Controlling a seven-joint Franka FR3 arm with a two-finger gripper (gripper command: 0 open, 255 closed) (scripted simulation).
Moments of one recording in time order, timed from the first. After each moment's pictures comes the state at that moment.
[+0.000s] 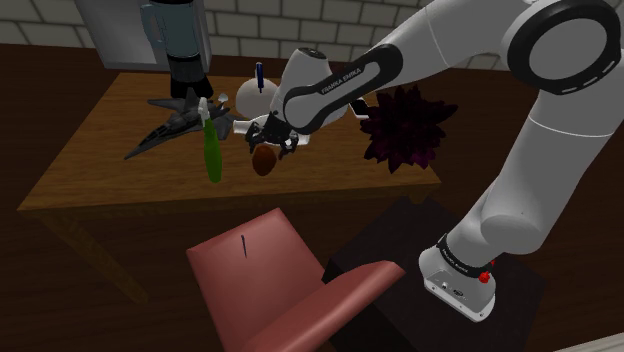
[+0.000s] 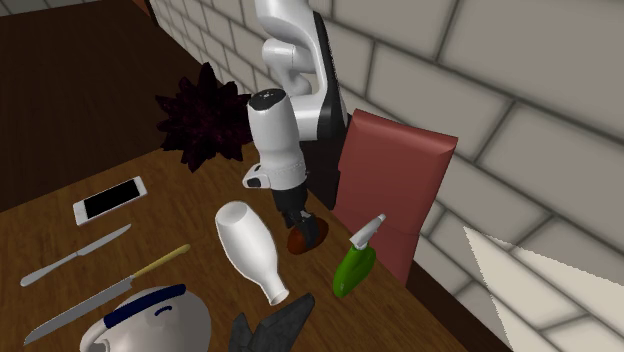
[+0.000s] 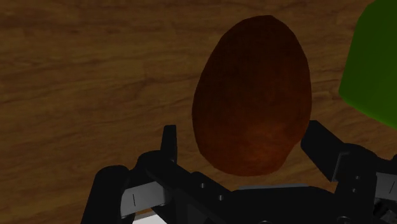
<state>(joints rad) 0.13 0.23 0.26 -2.15 0.20 2.66 0.77</state>
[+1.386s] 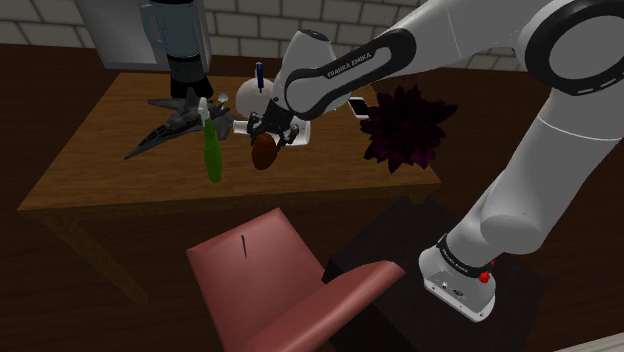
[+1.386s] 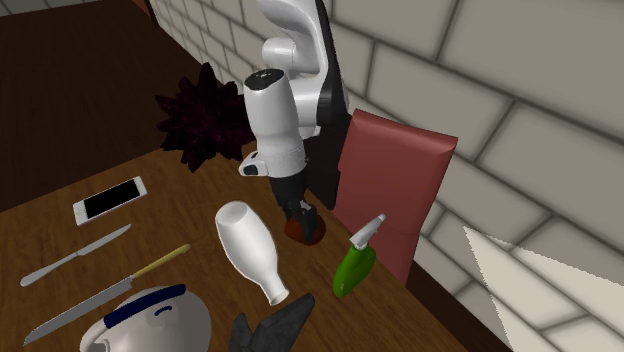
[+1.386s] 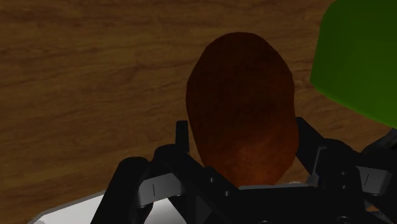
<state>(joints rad) 0.12 0.17 0.26 -2.13 0.20 2.58 0.79</state>
